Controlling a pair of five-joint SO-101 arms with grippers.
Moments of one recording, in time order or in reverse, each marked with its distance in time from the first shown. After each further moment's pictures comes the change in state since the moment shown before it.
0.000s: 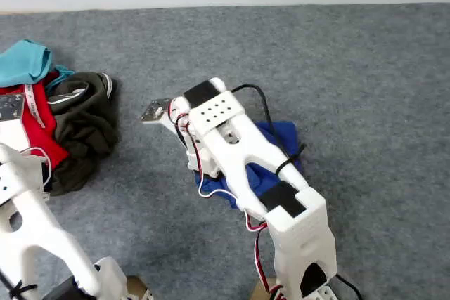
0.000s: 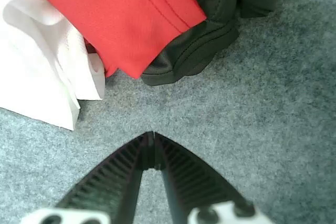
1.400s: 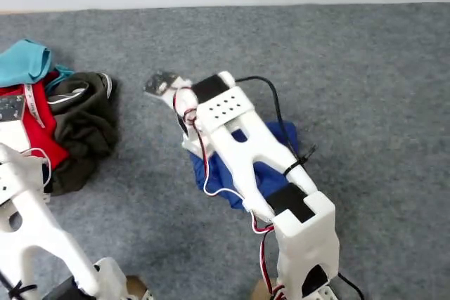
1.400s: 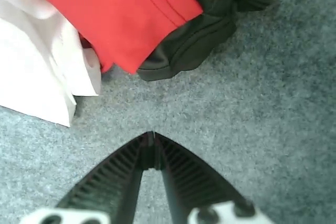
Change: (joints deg) left arm 0.0 0.0 0.0 1.1 0.0; right arm 1.2 -3.6 -3.1 -8.5 -8.3
